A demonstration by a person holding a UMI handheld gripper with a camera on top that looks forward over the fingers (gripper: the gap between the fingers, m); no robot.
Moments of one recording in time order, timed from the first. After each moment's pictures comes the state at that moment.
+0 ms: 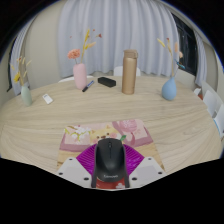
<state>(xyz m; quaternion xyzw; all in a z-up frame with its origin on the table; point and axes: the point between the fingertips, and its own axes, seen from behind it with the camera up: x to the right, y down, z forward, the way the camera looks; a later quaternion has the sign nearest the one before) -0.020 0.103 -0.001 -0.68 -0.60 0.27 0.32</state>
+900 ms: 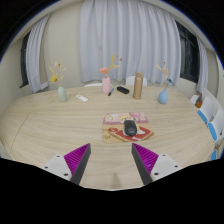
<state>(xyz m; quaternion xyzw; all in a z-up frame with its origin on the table) 0.203 -0.002 0.138 -0.65 -0.62 0.30 0.32</state>
